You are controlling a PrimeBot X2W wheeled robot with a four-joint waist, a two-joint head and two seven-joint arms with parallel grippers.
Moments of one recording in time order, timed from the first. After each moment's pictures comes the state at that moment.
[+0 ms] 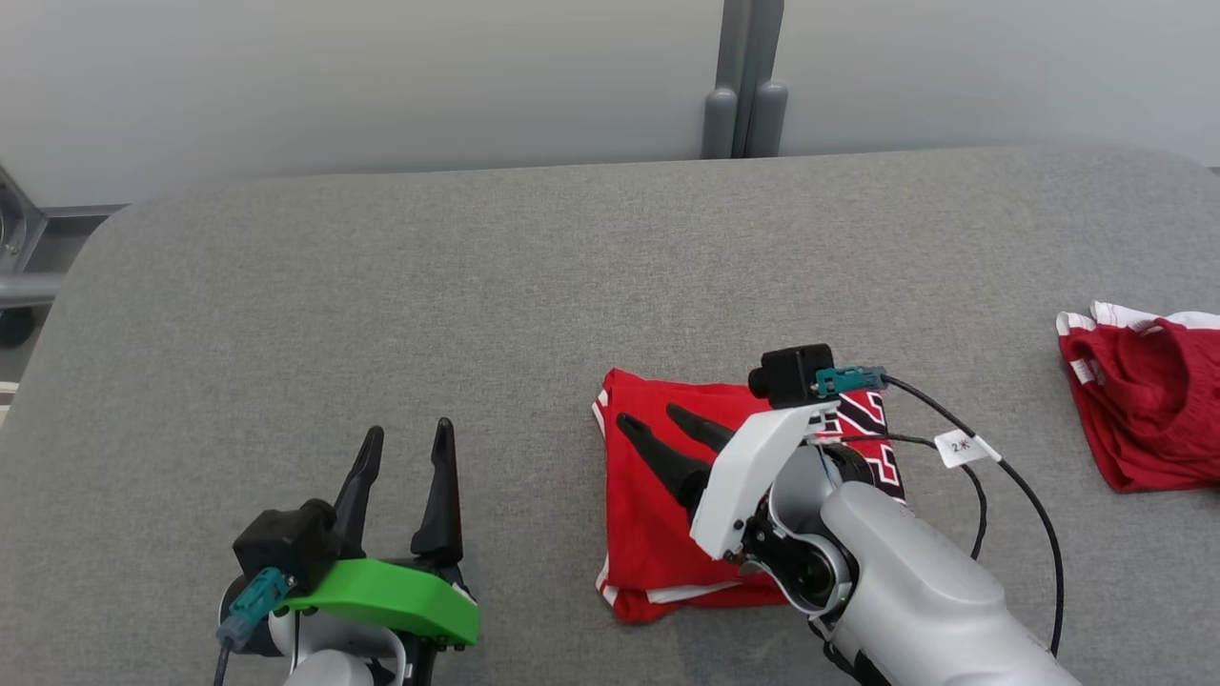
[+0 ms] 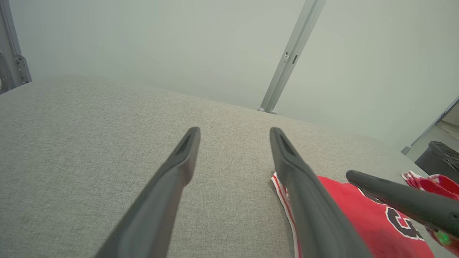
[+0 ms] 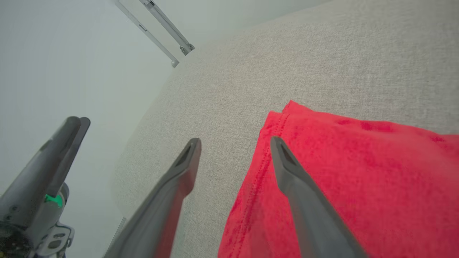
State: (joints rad) left arm -0.13 0.19 -0.43 0.18 -0.63 0.13 -0.26; right arm -0.54 -0.05 0.65 0.60 0.89 0.13 0.12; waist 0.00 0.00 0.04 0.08
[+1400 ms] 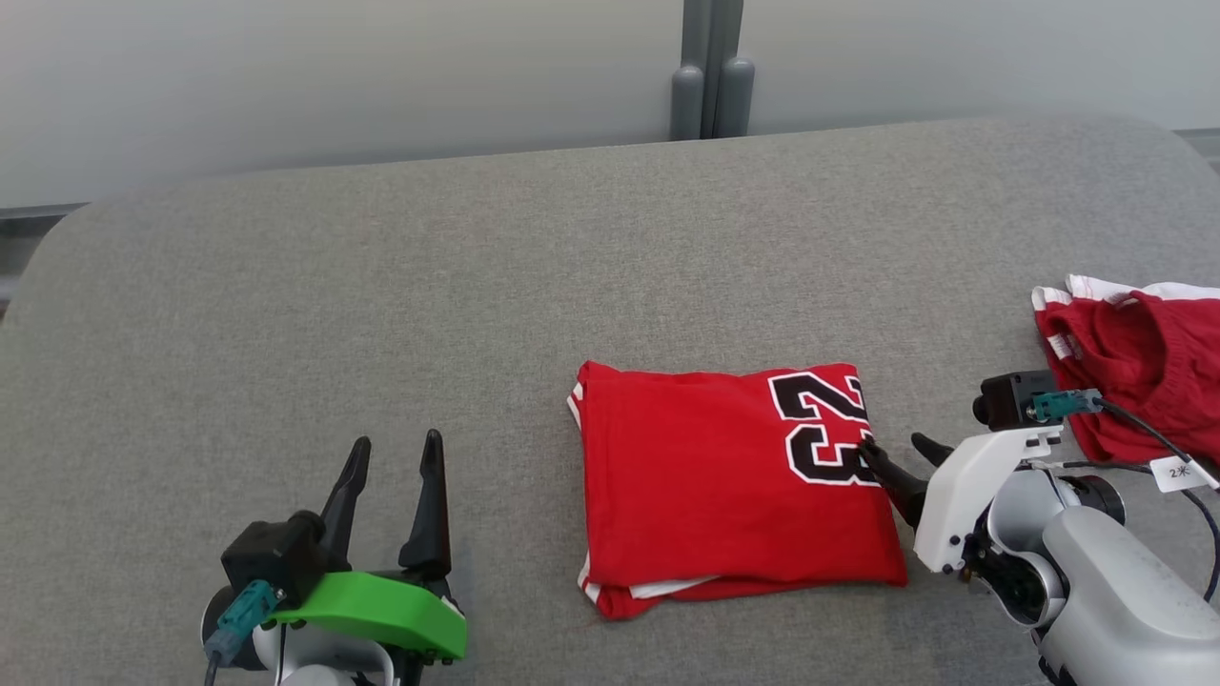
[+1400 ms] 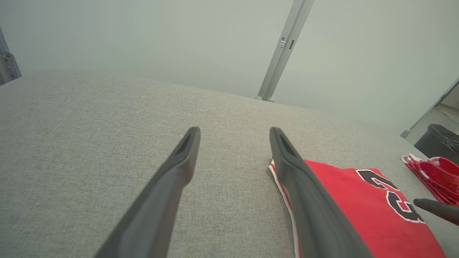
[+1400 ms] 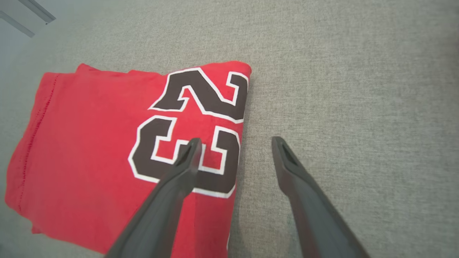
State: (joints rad) left arm -0.09 0.23 -0.44 0.12 -0.62 0.17 -0.24; right arm -0.40 -0.33 0.43 0.57 0.72 0.13 0.19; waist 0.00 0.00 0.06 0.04
